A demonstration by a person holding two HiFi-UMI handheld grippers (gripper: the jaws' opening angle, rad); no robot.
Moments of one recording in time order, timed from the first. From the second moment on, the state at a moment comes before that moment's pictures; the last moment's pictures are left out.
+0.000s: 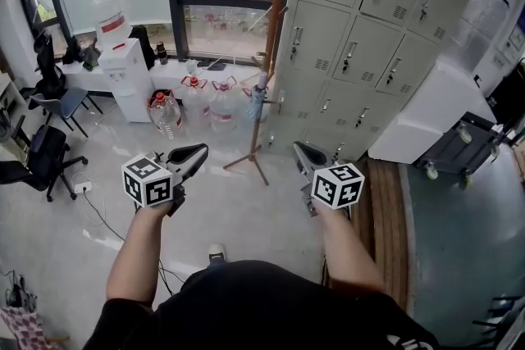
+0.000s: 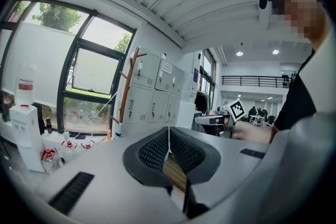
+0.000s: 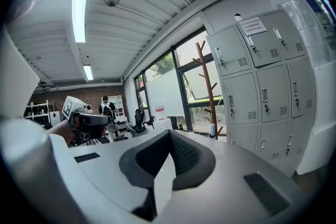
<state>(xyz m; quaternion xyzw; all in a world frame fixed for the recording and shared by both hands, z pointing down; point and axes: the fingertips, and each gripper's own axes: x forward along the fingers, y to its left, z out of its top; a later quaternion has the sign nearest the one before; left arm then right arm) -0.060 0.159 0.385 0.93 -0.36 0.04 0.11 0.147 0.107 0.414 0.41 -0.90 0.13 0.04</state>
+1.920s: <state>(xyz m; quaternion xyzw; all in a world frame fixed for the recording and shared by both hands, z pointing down) -0.186 -0.039 0.397 0.95 -0.27 0.06 0.14 0.019 -0.069 0.418 0.46 -0.87 0.14 0.08</state>
